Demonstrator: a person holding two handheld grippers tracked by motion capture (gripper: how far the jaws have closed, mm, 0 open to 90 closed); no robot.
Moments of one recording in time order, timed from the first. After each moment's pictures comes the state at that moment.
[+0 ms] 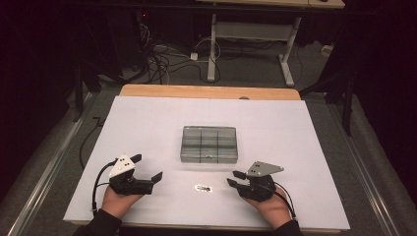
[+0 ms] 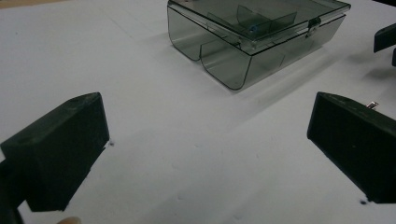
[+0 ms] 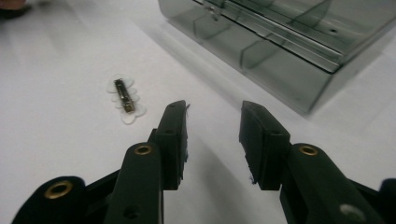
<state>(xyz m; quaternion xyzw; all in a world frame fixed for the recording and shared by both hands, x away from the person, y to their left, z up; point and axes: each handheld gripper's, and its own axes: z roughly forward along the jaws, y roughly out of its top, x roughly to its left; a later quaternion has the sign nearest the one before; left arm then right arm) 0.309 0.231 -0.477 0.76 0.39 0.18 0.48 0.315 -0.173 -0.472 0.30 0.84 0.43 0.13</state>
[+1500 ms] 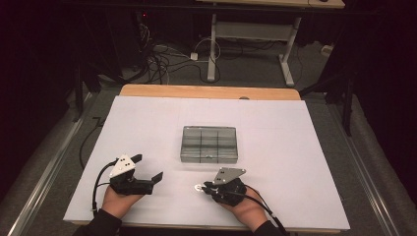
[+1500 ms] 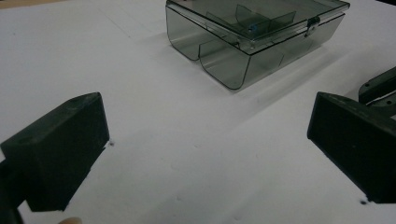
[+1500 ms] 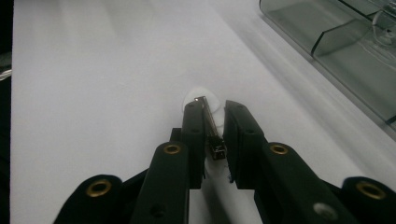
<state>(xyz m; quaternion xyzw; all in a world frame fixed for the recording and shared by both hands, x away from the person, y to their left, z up) 0.310 0.231 -0.478 0.77 0.39 0.18 0.48 0.312 -0.100 -0.484 0.21 0.89 0.40 0.10</state>
